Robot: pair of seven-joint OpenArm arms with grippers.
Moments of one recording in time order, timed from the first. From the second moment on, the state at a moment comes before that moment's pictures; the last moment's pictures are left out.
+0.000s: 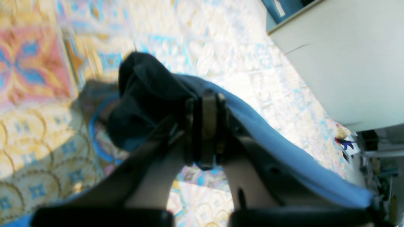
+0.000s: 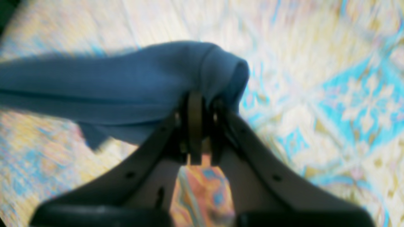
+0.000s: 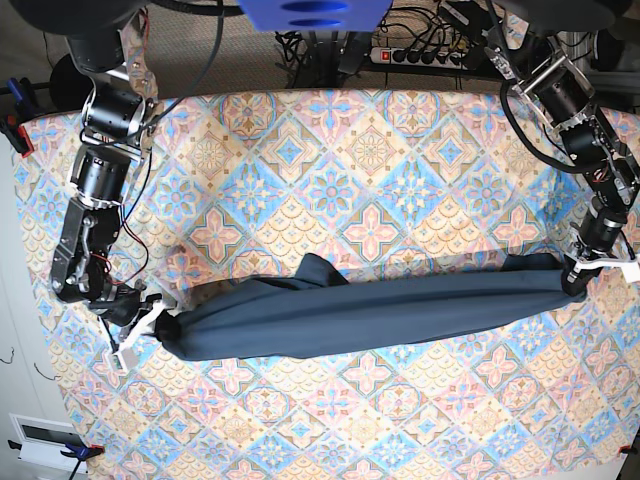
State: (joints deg) left arm -9.8 -17.6 -42.5 72.1 -49.4 -15.9 46.9; right arm 29.3 15.1 19.0 58.5 24.5 41.0 -52.2
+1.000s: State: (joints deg) left arm -19.1 -15.5 -42.5 68.9 -45.2 -15.5 46.7; right arm 6.6 17.3 -18.6 88.9 15.7 41.3 -40.3
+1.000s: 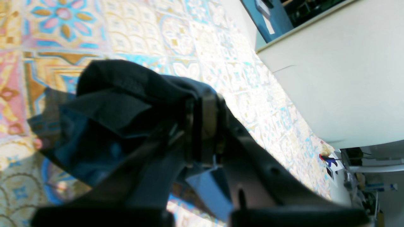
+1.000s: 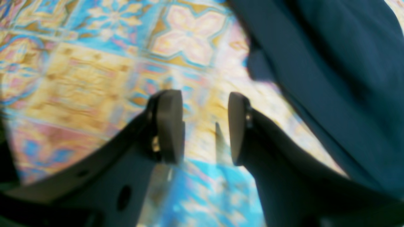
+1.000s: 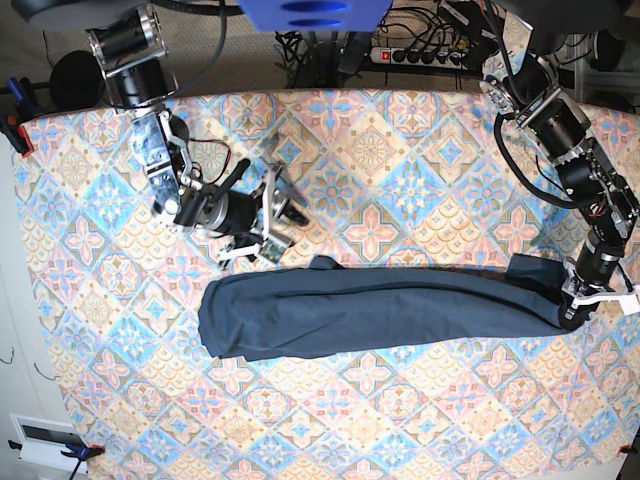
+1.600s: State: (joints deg) left arm -20.5 -15.7 -42.4 70.4 -45.1 -15.5 47.5; right arm 15.5 6.7 -18.4 70.0 -6.7 41.1 -33.3
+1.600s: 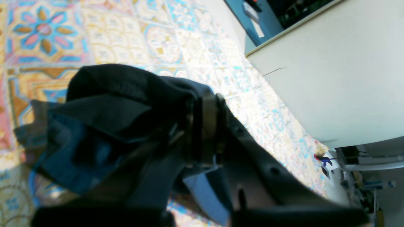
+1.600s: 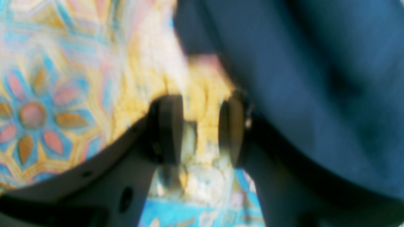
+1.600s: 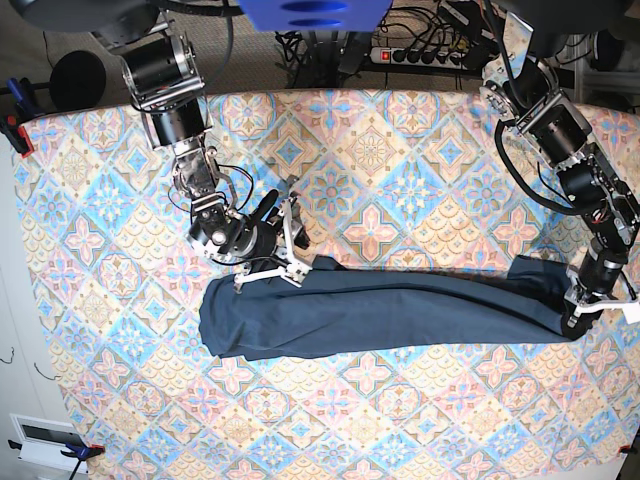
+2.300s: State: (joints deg) left arm -20.2 -15.5 -42.5 70.4 -45.1 -15.5 47.5; right arm 19.9 5.9 -18.7 65.5 -8.2 41.3 -29.4
